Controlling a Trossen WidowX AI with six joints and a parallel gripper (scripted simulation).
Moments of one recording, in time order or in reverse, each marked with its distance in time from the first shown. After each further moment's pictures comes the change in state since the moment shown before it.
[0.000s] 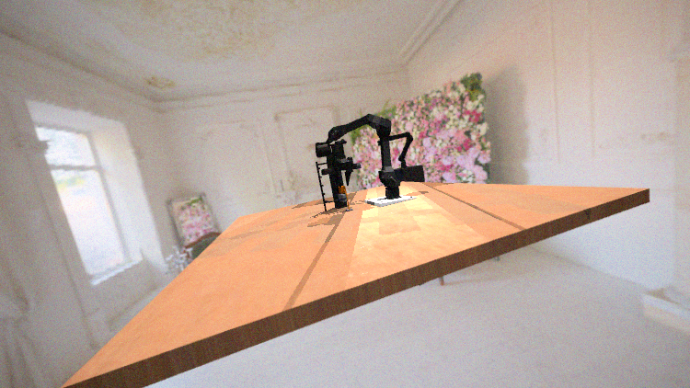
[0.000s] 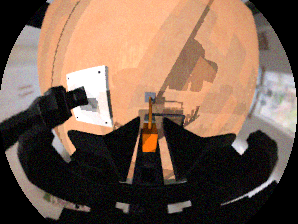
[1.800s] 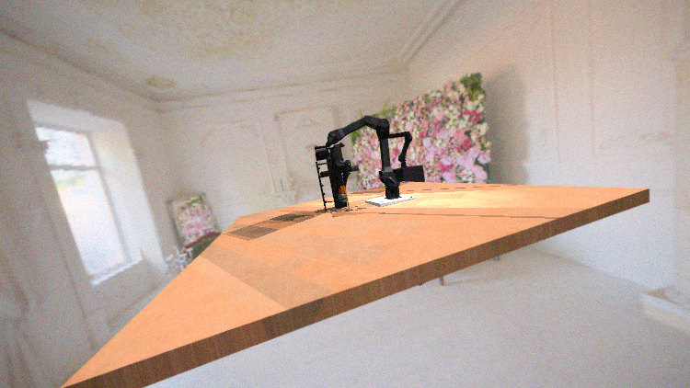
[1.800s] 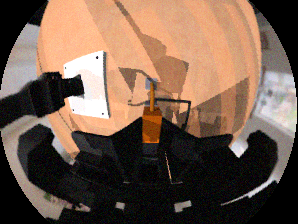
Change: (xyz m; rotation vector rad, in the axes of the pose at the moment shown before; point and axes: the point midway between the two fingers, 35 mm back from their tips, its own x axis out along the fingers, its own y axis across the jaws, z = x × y) arm 0.010 0.001 -0.038 0.001 0.007 0.004
